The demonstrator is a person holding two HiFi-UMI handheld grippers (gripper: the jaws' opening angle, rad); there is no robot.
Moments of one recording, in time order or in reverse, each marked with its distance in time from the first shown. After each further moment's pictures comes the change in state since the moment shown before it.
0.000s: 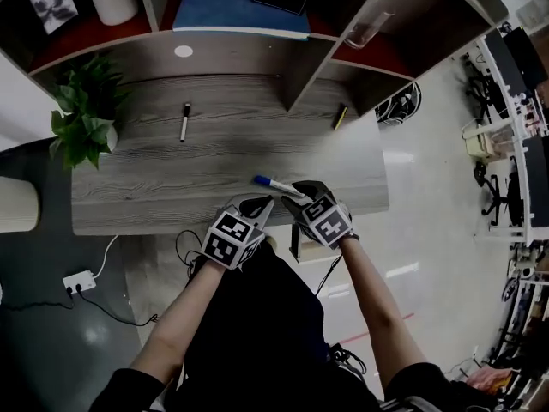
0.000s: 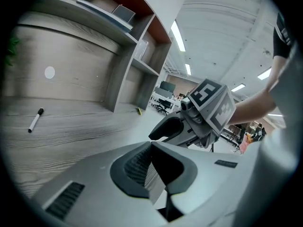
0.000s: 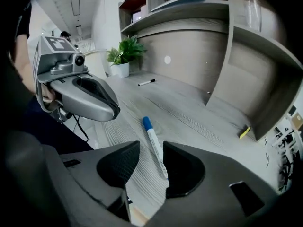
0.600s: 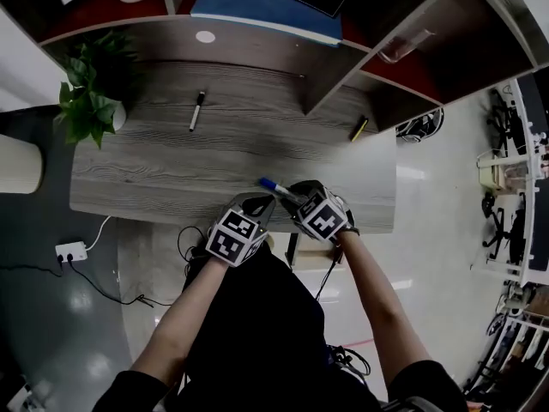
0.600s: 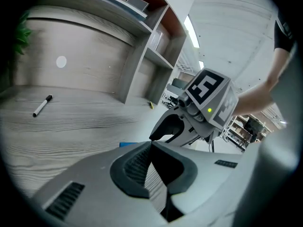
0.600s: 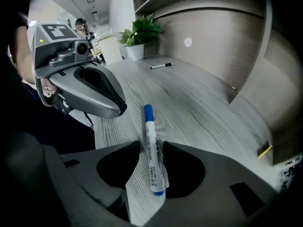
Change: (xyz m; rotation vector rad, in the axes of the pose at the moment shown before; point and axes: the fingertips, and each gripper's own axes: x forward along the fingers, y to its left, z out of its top) left arm 0.025 0.026 -0.019 -0.094 0.039 0.127; right arm 0.041 -0.007 -0.023 -0.192 0.192 0.167
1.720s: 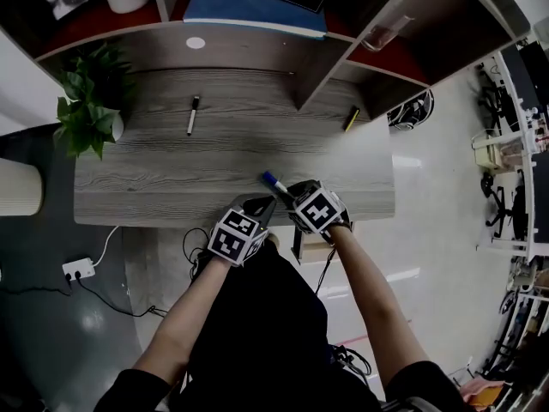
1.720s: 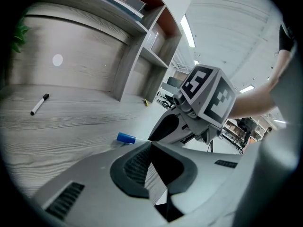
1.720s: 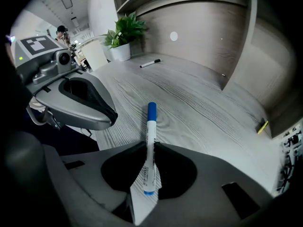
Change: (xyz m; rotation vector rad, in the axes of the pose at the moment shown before) left arm -0.010 -0.007 -0.010 0.028 0.014 -0.060; right arm -0.002 0.010 0.007 0.198 0.014 -0.066
